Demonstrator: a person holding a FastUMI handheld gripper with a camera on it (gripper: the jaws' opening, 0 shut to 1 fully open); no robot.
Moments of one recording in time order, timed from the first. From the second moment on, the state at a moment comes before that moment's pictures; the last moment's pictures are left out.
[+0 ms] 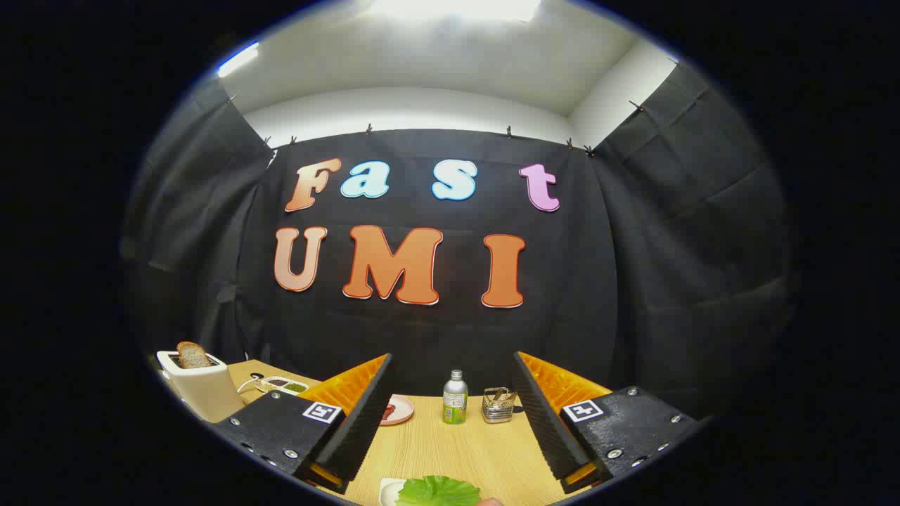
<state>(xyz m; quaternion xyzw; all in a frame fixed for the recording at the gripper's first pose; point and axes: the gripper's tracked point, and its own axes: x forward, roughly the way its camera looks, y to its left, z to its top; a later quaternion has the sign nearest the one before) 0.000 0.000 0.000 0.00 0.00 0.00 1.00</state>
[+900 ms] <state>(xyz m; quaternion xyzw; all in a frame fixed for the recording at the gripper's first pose) 0.003 0.016 0.002 0.00 0.00 0.02 1.00</state>
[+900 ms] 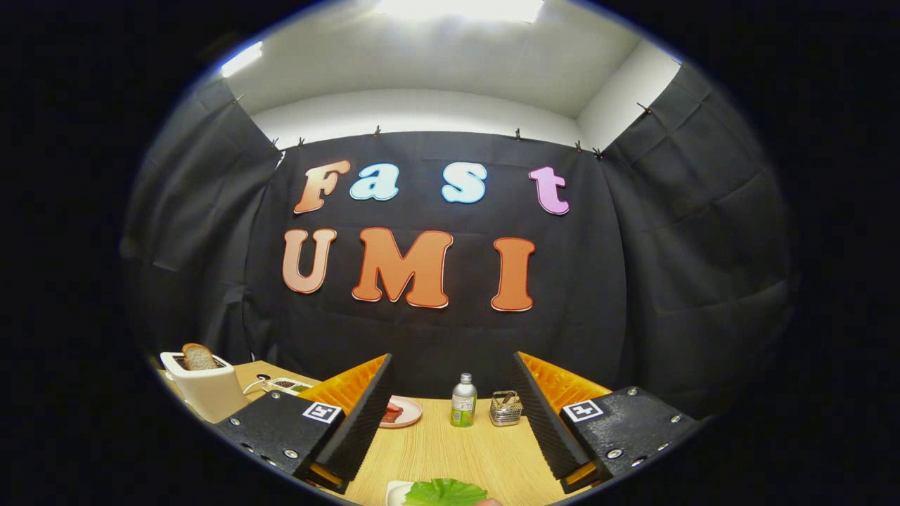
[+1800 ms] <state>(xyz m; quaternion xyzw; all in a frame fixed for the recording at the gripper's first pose) 0.013 0.043 -0.104 0.03 0.24 0.09 0.97</state>
